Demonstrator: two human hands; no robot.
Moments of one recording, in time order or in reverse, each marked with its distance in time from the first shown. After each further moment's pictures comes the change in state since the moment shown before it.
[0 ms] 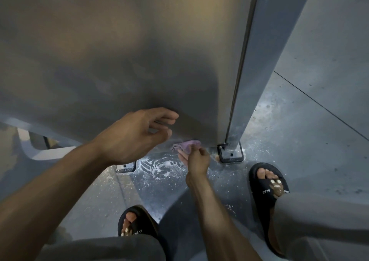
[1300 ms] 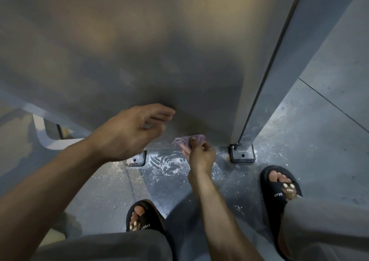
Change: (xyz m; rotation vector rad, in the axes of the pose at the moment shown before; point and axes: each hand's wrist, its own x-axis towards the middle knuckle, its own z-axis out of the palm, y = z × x) left_hand -0.019 -0.029 -0.020 0.019 0.043 -0.014; right_hand -0.020 0.005 0.028 -0.052 -0.037 -0.110
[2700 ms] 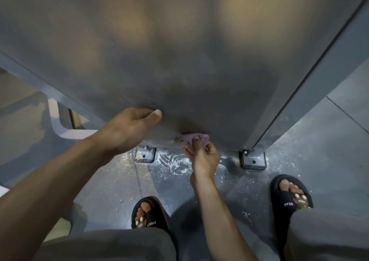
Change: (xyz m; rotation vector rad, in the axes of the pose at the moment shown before) left_hand -0.019 -0.031 -0.010 -0.344 0.184 -0.422; right_hand -0.027 0.007 0.018 0.090 -0.114 0.005
